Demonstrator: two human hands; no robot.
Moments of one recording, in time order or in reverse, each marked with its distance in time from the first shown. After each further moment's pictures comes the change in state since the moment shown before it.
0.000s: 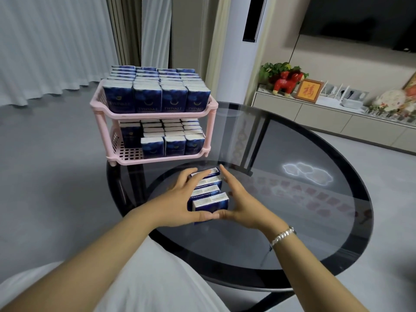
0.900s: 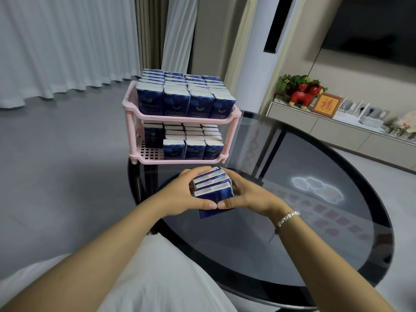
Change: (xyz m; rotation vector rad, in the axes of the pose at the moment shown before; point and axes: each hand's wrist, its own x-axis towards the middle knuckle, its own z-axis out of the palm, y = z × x) left_hand -0.008 -0.015 -0.025 -0.490 0.209 -0.082; right_hand 0.041 -0.030 -0.014 0.243 -0.252 0.057
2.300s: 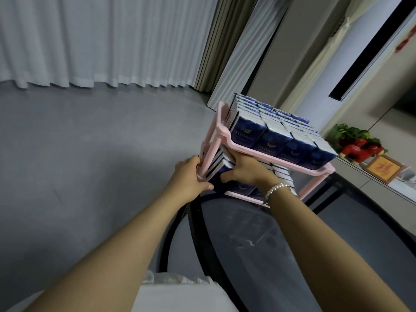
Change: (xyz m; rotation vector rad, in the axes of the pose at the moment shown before) left_hand 0.016 -0.068 -0.126 0.187 0.626 -0.173; right_hand 0.198 -0.115 0.050 -0.571 0.023 -0.131
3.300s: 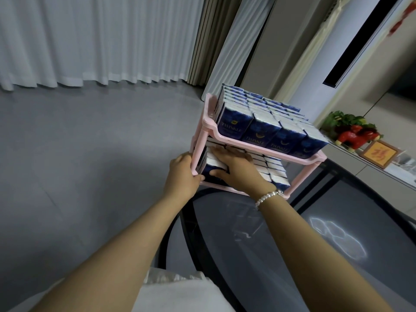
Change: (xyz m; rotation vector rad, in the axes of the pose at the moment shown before) left_hand 0.007 0.002 0.028 -0.029 0.172 -0.021; right_hand -0.007 0.032 0.018 -0.576 0.245 -0.125
